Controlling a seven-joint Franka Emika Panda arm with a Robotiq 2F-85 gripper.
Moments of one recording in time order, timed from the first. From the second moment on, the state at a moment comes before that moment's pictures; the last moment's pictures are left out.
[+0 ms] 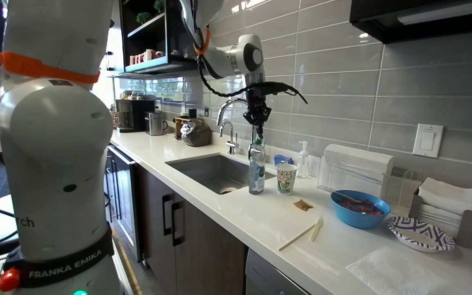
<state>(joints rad) 0.16 0.19 0.19 -1.92 -0.20 2.29 -1.07</state>
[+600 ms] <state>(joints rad) 0.16 0.19 0.19 -1.92 -0.20 2.28 -1.08</state>
